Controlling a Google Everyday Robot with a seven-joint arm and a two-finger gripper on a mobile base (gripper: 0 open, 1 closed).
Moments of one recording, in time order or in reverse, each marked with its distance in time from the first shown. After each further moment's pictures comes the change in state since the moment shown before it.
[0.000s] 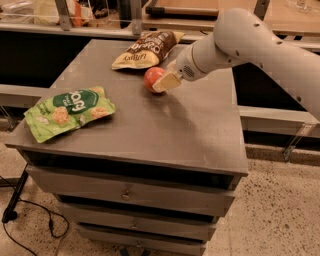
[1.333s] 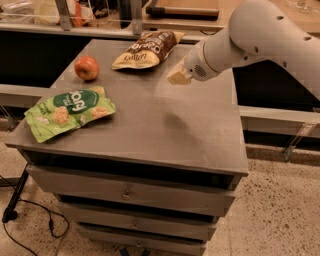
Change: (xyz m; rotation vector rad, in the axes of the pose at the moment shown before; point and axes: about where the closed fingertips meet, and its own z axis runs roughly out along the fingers) arm 0.003 0.017 -0.045 0.009 0.015 -0.052
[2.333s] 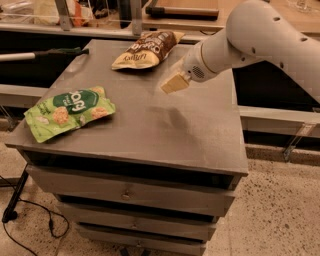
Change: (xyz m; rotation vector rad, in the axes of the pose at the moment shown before) arm -0.002 0.004 0.005 -0.010 0.001 -0.004
